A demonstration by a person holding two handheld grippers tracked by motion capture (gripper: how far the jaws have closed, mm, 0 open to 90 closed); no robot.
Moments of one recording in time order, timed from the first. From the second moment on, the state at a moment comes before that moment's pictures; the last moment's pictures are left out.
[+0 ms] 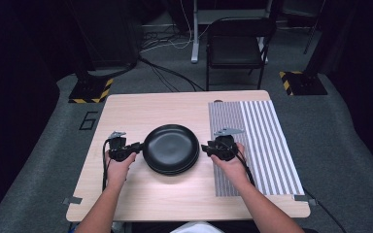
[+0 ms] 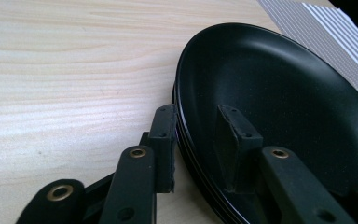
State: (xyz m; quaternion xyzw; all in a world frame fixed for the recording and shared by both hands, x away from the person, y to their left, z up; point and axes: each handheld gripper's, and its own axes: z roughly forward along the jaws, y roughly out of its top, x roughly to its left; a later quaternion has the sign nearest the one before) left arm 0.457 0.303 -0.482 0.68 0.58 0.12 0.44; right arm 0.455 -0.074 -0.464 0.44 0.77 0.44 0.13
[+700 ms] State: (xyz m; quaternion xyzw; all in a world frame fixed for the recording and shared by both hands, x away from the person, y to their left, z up) left arm 0.459 0.307 -0.487 0.67 0.58 0.07 0.45; right arm 0.473 -0.059 -0.486 0.50 0.74 0.45 0.06
